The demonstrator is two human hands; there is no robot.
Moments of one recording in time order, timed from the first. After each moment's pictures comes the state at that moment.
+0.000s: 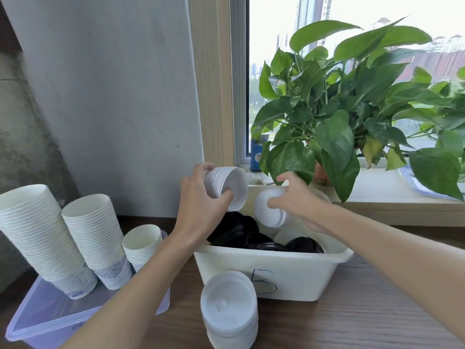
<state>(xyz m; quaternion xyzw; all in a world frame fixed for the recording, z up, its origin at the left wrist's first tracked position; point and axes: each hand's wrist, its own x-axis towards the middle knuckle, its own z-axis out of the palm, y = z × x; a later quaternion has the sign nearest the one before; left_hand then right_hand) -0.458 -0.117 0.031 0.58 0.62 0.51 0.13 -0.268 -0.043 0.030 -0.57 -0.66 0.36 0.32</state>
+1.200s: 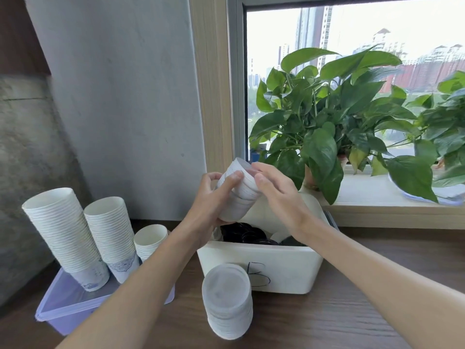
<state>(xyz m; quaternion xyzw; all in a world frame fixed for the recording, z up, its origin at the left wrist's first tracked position) -0.432 -0.146 0.060 0.46 0.53 0.55 0.45 -0.280 -0.118 0.060 -0.31 -0.70 0.40 0.49</state>
